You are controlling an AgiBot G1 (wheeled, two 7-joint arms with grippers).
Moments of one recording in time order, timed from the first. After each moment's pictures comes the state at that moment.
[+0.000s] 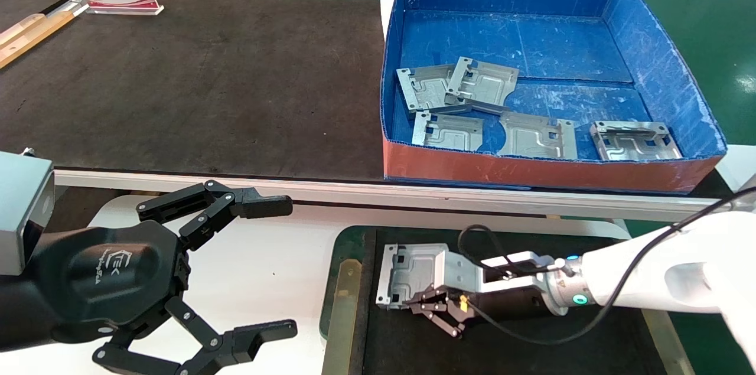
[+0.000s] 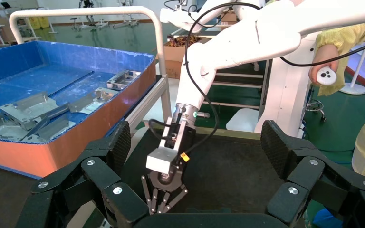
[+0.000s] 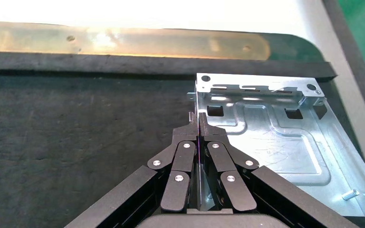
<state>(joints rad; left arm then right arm) -1.10 0.57 0.39 -1.26 0.65 1.45 -0.13 1.52 -1.24 -1.00 0.02 -1.11 -1.35 -0.56</state>
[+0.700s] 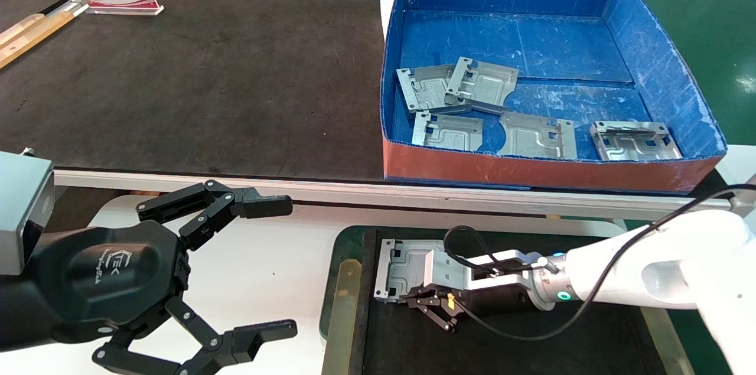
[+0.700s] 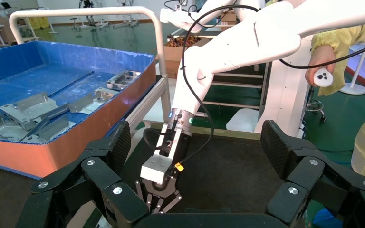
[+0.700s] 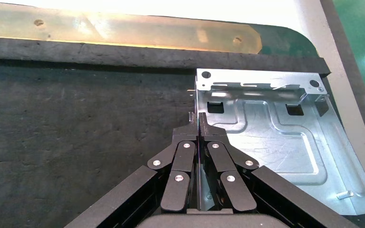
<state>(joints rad) -1.10 0.57 0.39 -1.26 0.65 1.45 -0.13 1.52 -1.28 -1.01 0.01 -1.12 -1.28 -0.58</state>
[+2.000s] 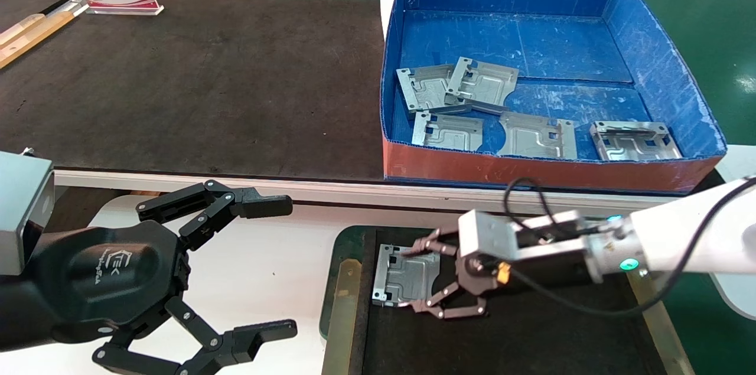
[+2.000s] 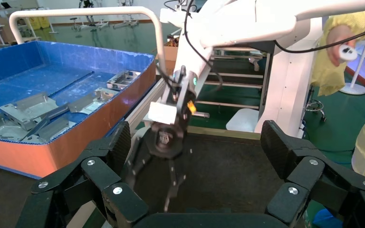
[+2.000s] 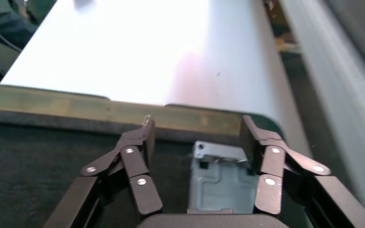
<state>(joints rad) -1.10 0.57 0.39 -1.26 0.65 1.45 -0.13 1.63 -1.13 -0.96 0.12 -1.02 -1.58 -0.56</state>
